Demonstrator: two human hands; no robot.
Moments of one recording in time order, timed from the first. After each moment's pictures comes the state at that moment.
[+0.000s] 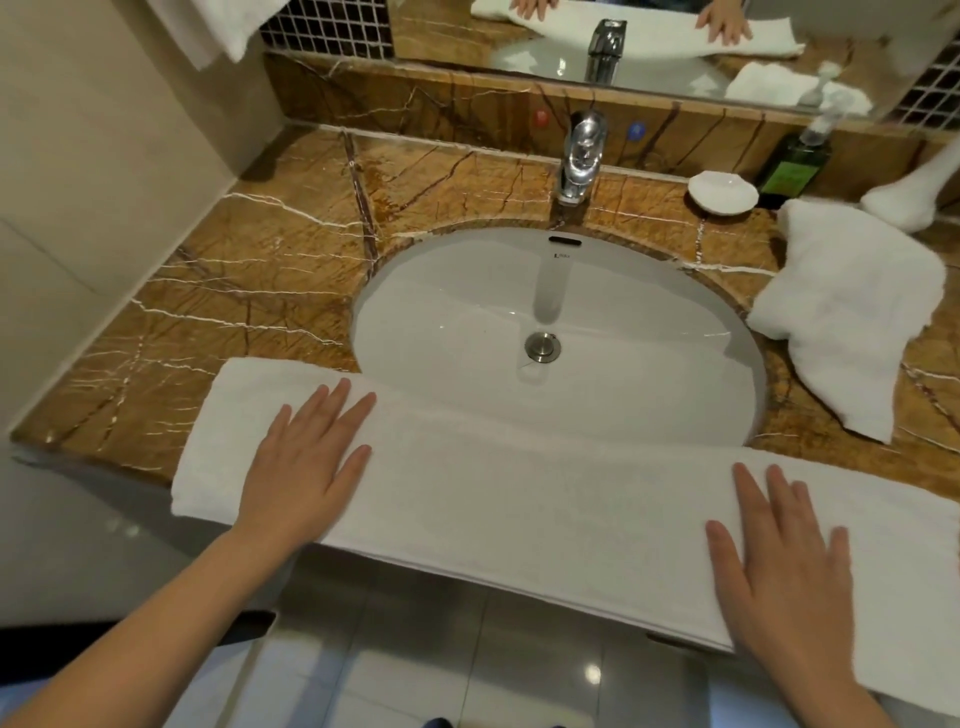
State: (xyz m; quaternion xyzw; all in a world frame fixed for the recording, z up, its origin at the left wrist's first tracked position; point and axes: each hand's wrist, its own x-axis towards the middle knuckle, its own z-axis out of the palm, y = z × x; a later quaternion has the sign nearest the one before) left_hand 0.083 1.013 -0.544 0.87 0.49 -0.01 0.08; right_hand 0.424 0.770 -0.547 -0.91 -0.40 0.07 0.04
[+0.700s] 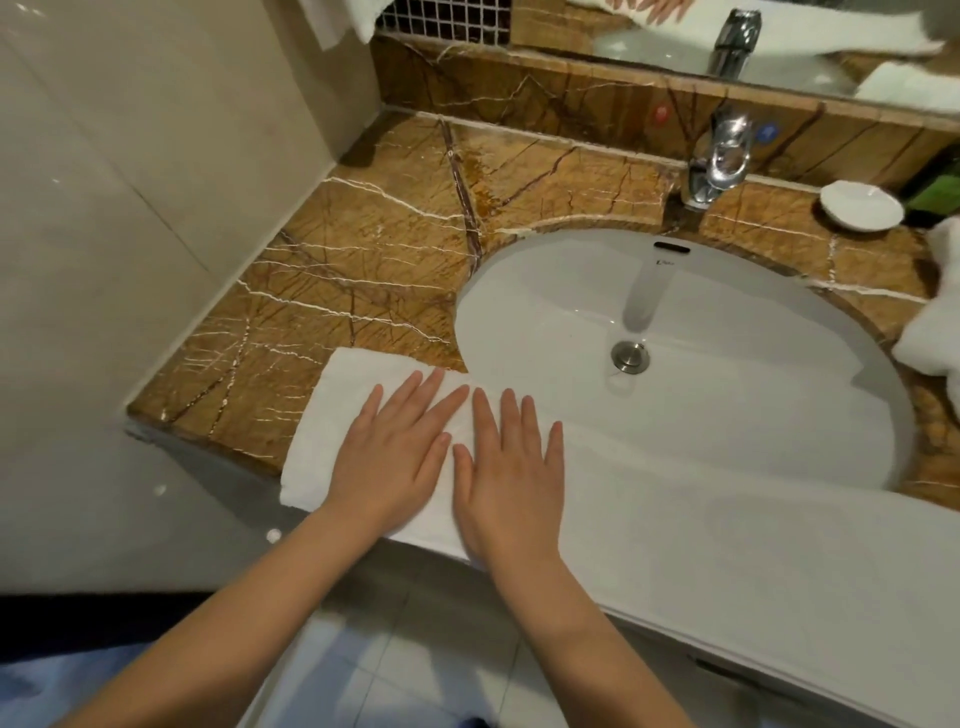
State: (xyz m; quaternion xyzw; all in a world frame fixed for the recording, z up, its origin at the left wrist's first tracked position) left_hand 0.060 1.039 -0.552 0.88 0.46 0.04 0.11; right_hand 0.181 0.970 -0.563 -0.81 -0.57 0.07 0.12
